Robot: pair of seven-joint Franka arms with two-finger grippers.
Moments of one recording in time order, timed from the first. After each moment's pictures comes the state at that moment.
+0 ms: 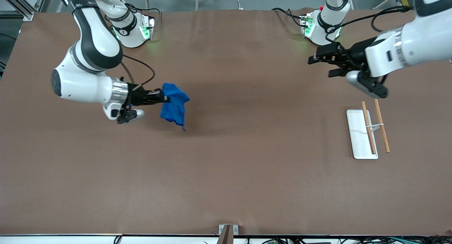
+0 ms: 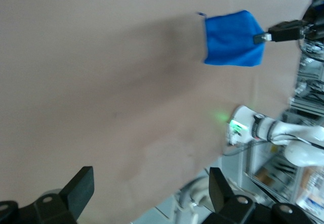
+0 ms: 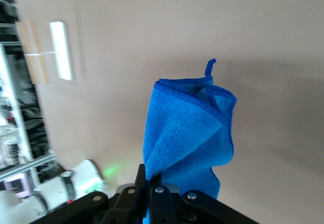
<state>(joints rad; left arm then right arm) -0.06 0.10 -0.15 -1.58 -0.66 1.45 0.04 -0.07 0.15 0.43 -2.01 0.87 2.07 -0.16</state>
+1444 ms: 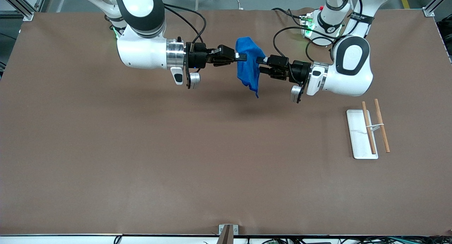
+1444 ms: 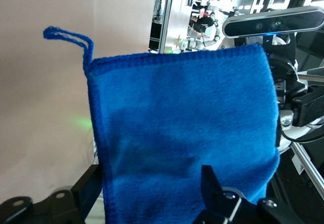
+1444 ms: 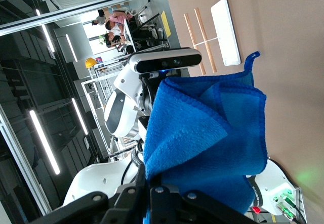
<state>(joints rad) -0.05 0.11 -0.27 -2.21 -1.47 1.69 0.53 -0.03 0.16 0.76 -1.92 1.59 2.30 -0.16</state>
